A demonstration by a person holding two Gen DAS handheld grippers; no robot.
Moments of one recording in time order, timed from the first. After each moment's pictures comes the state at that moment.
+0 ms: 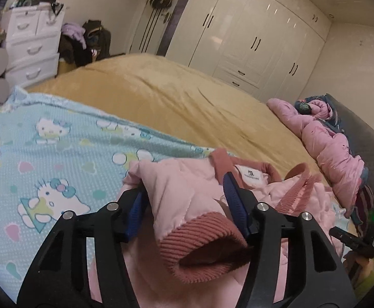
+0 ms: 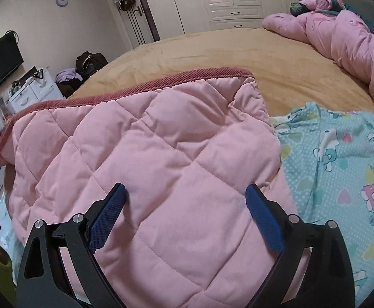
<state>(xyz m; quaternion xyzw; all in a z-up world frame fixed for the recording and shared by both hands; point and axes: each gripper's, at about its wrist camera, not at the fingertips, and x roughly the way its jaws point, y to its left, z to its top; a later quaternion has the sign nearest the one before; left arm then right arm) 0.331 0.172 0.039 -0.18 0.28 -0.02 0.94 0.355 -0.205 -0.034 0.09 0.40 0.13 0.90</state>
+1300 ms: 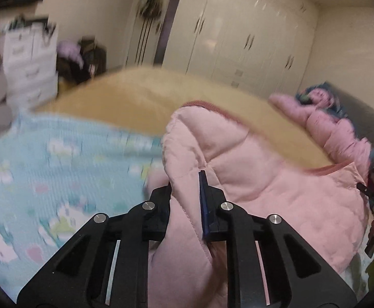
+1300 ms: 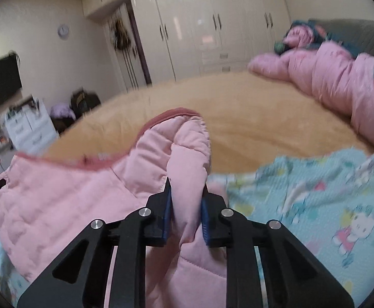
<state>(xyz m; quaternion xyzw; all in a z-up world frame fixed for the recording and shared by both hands) 0.322 0.191 0.050 -0.11 0.25 -0.02 0.96 0.358 -0.258 0.023 0.10 0.25 0.09 0.96</state>
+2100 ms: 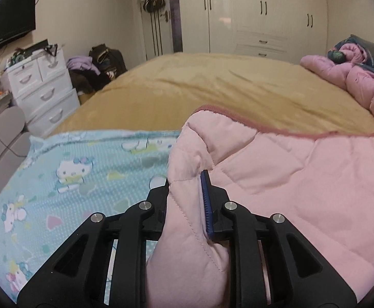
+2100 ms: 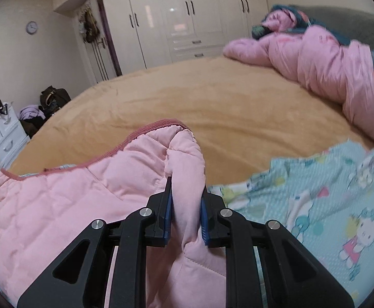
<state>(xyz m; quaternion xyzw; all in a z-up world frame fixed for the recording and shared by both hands) 0.415 0.184 -0.011 0.01 0.33 0.08 0.94 0.452 -0.253 -0.033 0.10 0.33 0.01 0.94</state>
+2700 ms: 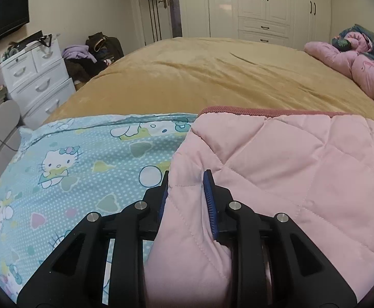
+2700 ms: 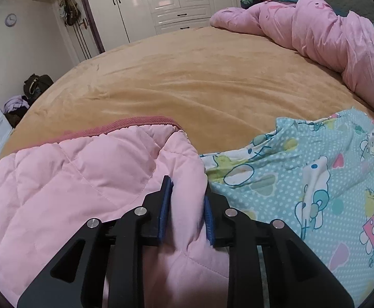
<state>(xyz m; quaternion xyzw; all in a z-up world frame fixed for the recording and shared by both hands) 0.445 0.182 -0.038 0.02 0.36 0.08 0.93 0.479 -0.245 -0.082 0.11 0.40 -0.03 0.91</state>
